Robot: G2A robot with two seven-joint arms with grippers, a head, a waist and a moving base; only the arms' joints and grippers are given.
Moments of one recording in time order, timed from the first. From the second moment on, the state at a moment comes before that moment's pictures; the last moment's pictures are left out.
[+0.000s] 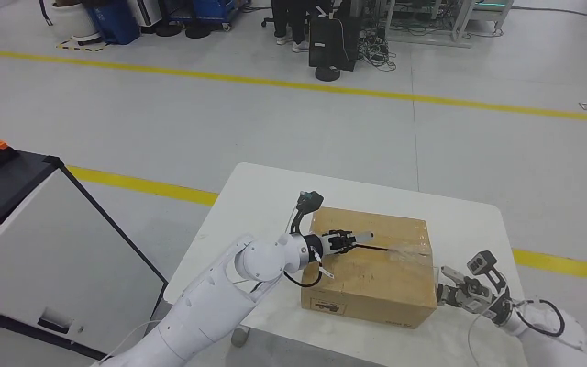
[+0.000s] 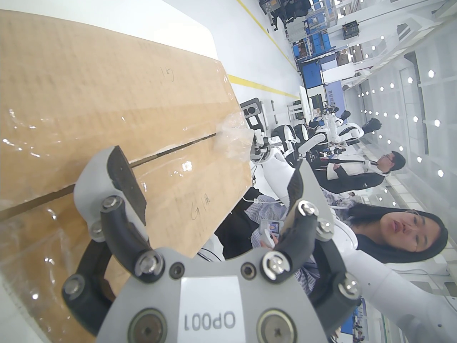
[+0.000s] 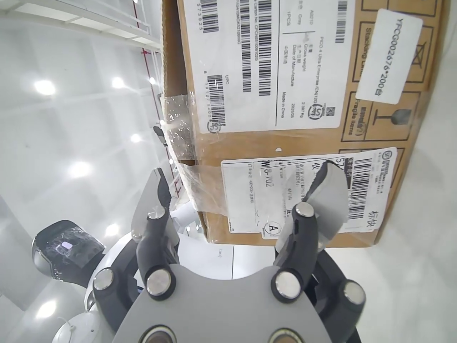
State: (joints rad) left arm 0.97 -1.31 -0.79 -1.54 0.05 0.20 -0.57; right arm -1.30 -0.90 1.46 -0.84 0.81 -0.32 1.51
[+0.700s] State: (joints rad) left arm 0.97 -1.31 -0.79 -1.54 0.05 0.20 -0.57; right arm -1.35 -0.89 1.52 -0.89 0.80 -0.30 1.52
